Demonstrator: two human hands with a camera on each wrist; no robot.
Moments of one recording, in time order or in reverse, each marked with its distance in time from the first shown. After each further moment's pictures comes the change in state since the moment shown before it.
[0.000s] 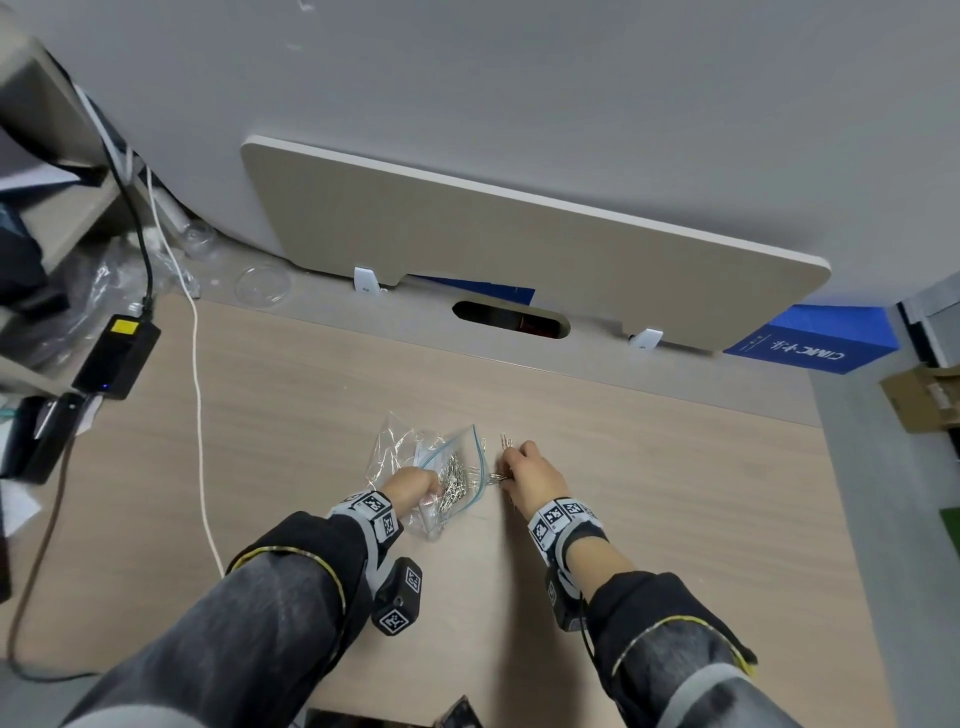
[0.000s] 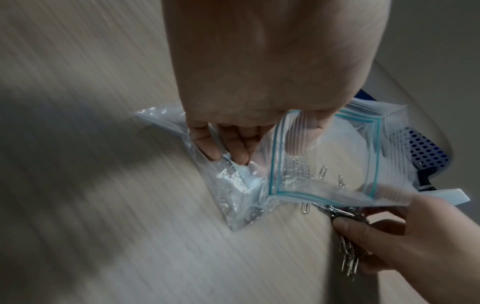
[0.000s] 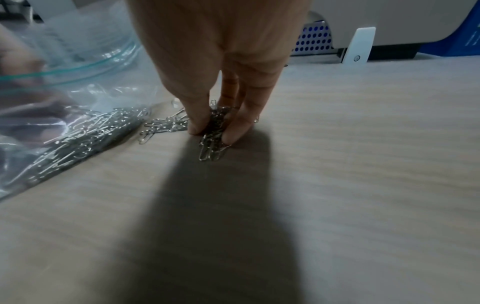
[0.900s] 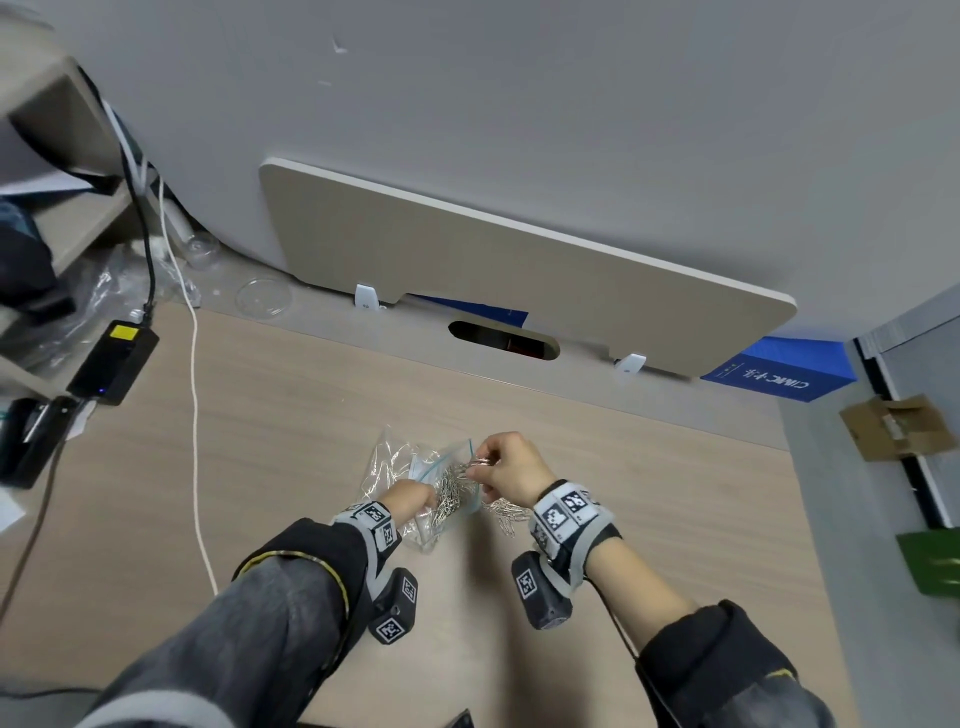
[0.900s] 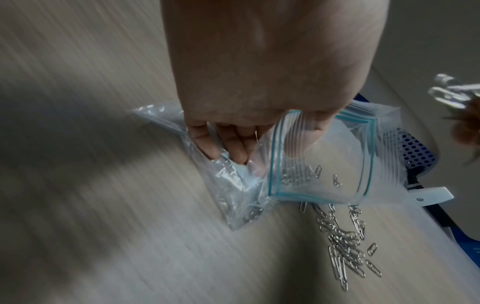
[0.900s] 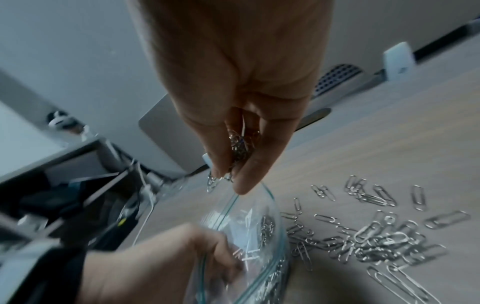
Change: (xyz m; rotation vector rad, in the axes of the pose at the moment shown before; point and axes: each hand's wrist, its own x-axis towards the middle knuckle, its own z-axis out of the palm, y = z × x) left_hand -0.017 0.007 0.001 -0.011 0.034 0.022; right_hand -0.014 -0.067 -0.078 0.556 -0.091 0.086
